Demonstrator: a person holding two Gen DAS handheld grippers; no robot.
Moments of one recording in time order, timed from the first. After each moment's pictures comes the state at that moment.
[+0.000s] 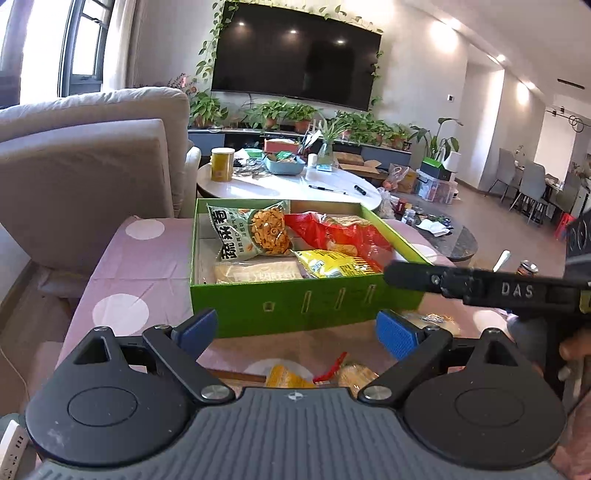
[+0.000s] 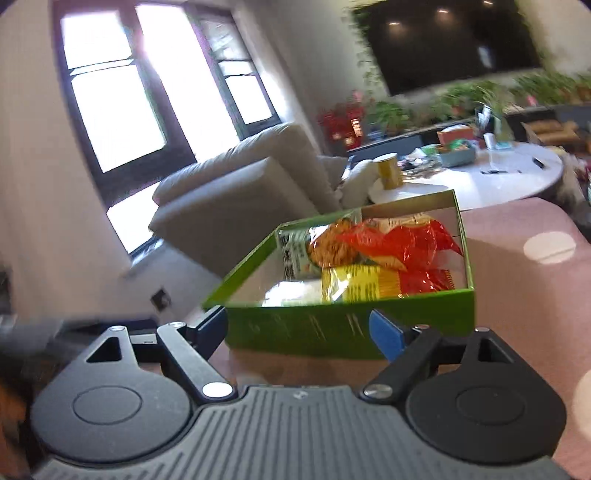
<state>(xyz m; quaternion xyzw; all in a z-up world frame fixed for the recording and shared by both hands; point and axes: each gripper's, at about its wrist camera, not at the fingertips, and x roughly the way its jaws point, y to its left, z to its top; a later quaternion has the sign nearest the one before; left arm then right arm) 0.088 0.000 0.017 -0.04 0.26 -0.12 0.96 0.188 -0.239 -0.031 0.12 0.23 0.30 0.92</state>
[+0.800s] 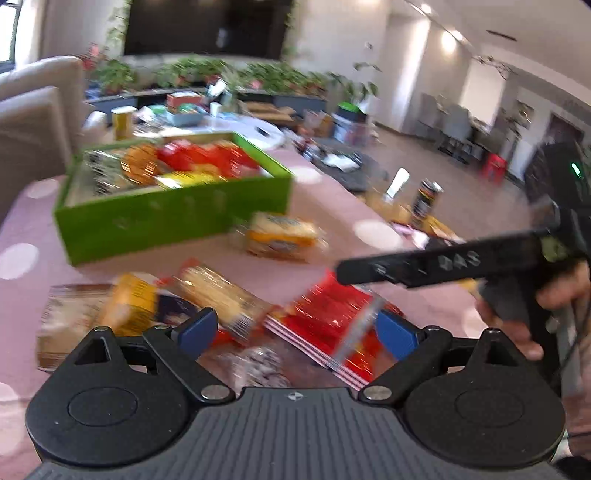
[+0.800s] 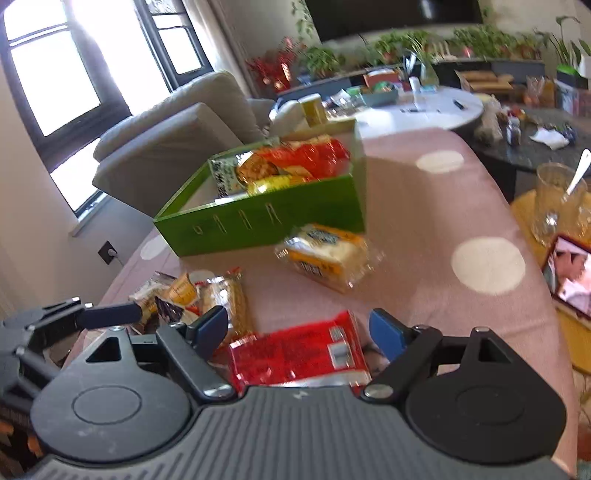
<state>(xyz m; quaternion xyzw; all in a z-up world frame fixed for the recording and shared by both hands) 0.035 -0.082 -0.015 0.00 0.33 -0.27 0.91 0.113 -0.289 -0.045 0.09 0.35 0.19 0.91</state>
